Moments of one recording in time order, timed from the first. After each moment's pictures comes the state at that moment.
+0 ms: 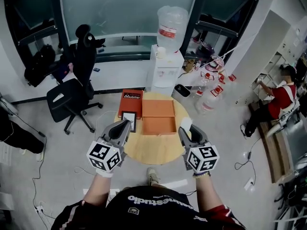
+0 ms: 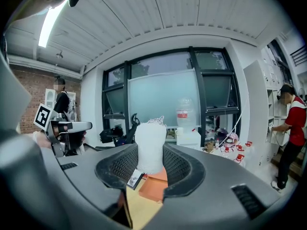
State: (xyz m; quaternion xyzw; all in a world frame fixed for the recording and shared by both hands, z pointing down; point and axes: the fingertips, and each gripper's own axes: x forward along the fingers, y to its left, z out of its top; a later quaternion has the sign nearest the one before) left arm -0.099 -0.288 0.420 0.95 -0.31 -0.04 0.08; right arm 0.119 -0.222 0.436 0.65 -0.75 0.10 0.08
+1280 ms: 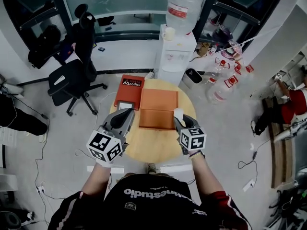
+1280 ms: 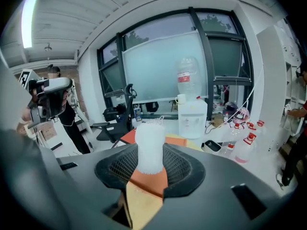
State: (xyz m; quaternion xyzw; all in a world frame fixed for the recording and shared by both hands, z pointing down) left arm -0.006 -0.362 0.462 0.94 -0.33 0.00 0.09; right arm 0.207 -0.351 0.612 0.59 -0.76 0.21 0.18
